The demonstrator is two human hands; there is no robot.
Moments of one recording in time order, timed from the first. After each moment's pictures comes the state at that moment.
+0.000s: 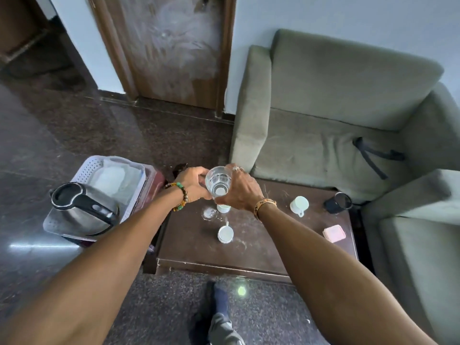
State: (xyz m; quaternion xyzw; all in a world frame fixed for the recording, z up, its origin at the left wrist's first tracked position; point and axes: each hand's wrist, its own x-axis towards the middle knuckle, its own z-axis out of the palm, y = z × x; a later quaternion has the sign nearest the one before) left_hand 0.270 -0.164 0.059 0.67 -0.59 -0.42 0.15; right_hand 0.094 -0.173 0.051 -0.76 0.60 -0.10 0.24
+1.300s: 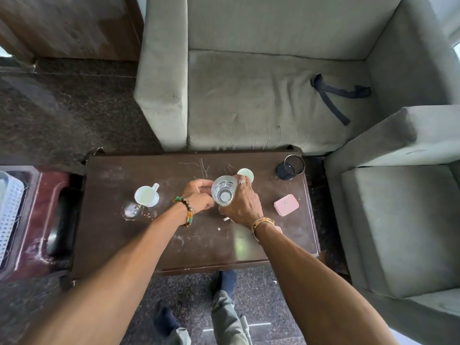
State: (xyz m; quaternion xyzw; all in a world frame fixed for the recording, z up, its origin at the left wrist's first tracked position) left_hand -0.027 -0.237 -0.089 0.65 -0.37 -0.65 0.15; right_hand -0.176 -0.205 -0.107 -0.58 0.74 -0.10 0.33
